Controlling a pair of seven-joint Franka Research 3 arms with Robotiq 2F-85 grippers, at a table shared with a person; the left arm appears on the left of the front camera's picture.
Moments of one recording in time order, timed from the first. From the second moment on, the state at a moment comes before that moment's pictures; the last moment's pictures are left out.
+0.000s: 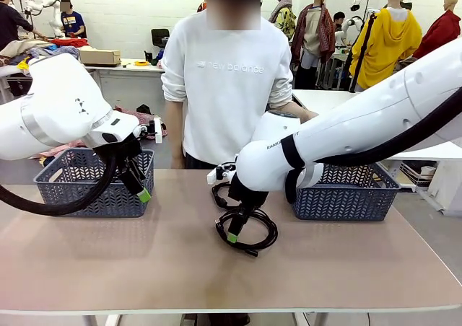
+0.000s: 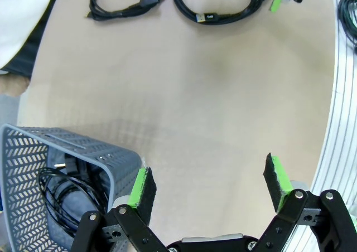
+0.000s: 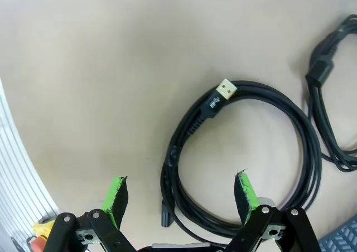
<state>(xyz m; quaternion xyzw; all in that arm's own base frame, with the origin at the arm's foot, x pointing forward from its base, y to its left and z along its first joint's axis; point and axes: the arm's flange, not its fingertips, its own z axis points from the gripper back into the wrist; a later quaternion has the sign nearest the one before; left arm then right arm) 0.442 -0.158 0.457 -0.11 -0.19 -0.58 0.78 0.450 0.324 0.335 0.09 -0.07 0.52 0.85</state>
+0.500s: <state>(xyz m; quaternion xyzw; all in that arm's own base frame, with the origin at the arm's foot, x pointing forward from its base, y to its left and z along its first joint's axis) 0.442 -0.158 0.457 -0.11 -0.19 -0.58 0.78 0.446 0.343 0.317 0.07 -0.05 0.53 0.84</state>
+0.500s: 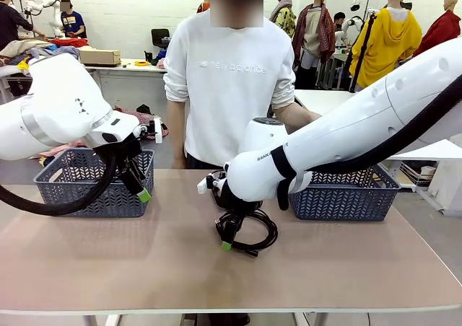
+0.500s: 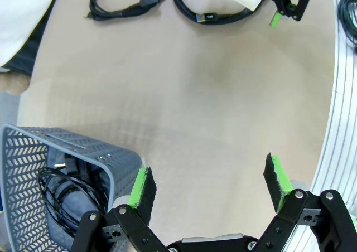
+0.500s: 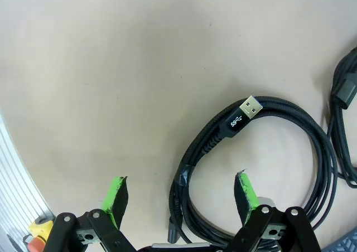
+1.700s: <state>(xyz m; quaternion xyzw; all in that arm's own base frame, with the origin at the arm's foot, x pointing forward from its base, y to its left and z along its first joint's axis) 0.442 -0.158 0.457 -0.11 -0.19 -0.58 0.78 0.448 0.356 0.302 0.04 -0.03 0.55 0.83</state>
